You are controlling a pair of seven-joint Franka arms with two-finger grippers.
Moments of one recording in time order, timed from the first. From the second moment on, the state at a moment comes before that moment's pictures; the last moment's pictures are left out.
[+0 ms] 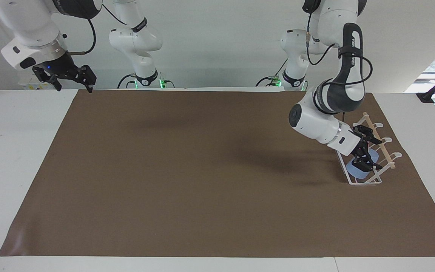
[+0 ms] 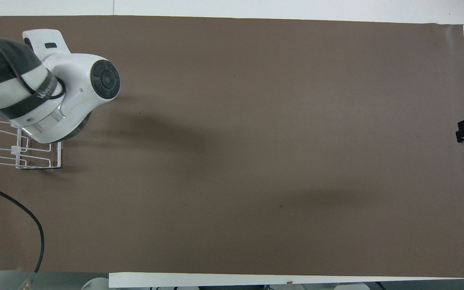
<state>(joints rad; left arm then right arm) -0.24 0.24 -0.10 -1.76 1.08 1.79 -1.69 -0.02 -0.05 -0.05 -1.57 -0.13 1.37 -0.09</state>
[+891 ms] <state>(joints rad) -0.06 0.04 -0.09 -1.64 0.12 1.53 -0.36 -0.02 -0.05 -0.05 -1.57 -0.13 1.37 -0.09</state>
